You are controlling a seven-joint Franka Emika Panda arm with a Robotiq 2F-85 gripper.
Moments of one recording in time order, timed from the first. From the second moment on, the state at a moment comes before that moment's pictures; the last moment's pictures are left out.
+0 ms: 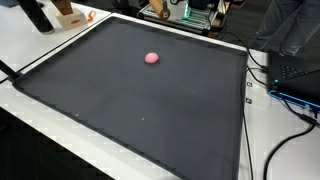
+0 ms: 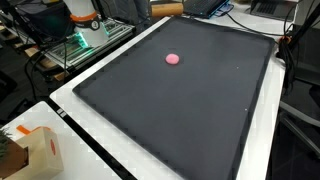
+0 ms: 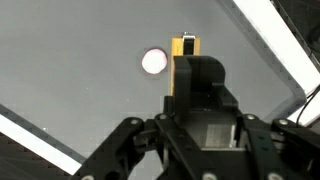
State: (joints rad) arm 0.09 -0.27 0.05 -2.12 0.04 1.82 -0.66
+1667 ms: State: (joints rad) arm 0.12 -0.12 0.05 -2.33 0.05 2.19 -0.92
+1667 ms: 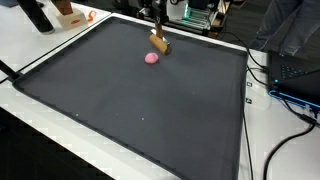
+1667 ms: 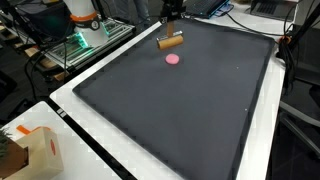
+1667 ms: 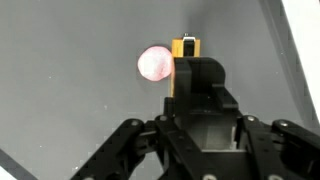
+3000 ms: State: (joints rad) arm 0.10 -0.03 0.05 -2.35 0.03 2.27 -0.92
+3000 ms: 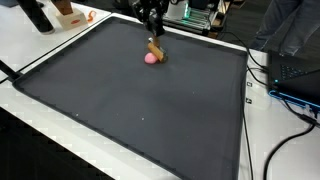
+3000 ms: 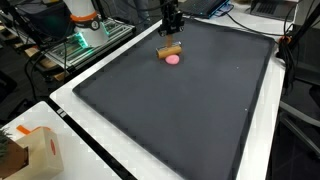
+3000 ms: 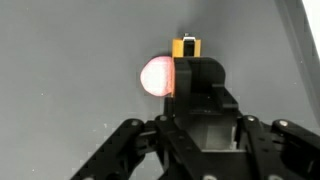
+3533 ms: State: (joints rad) arm 0.10 -0.01 0.05 -2.34 0.03 2.28 -0.92
